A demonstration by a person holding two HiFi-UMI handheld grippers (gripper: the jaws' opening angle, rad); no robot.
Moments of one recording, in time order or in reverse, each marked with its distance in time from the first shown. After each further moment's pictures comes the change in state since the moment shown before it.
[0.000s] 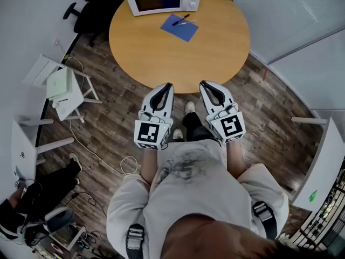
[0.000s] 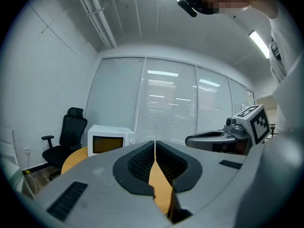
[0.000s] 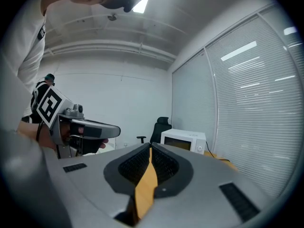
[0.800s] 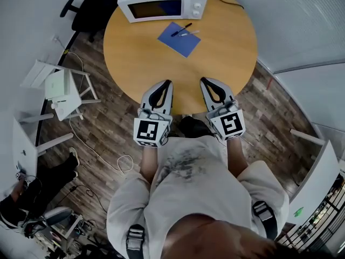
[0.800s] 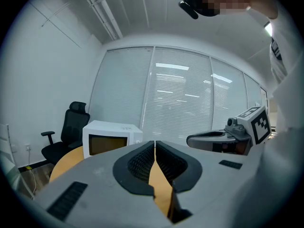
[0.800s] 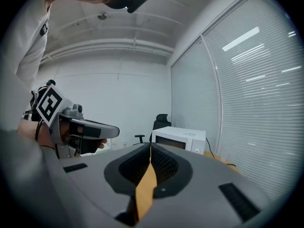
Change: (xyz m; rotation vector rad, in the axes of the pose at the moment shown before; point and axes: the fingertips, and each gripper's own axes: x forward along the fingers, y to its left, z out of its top) left arm 0.154 0.061 -0.003 -0.046 0.052 0.091; right arm 0.112 -0.131 -0.013 0.022 0.023 0.074
